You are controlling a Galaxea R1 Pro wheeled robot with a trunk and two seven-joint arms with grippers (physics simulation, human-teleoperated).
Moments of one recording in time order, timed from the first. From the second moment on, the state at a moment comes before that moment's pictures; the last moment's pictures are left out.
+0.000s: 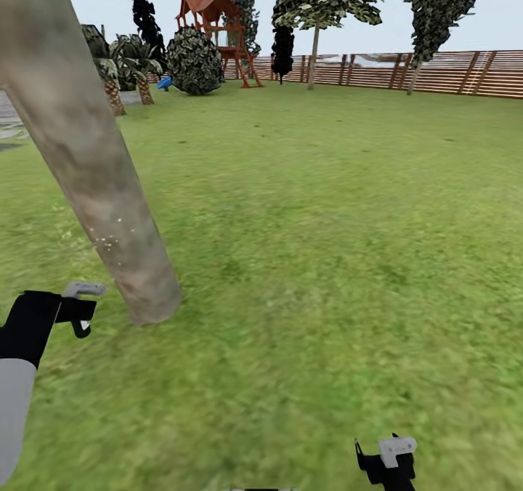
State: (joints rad) left arm -0.88 0.35 0.33 -0.80 -0.53 0.70 -0.45; right arm -0.40 -0.07 -0.34 -0.12 0.52 -0.63 -0.12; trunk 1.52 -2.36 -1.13
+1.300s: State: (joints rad) left arm -0.71 0.21 0.41 -0.79 -0.40 0.58 -0.19; right arm -0.40 -0.07 -0.34 -0.12 0.52 -0.63 -0.12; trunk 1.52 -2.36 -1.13
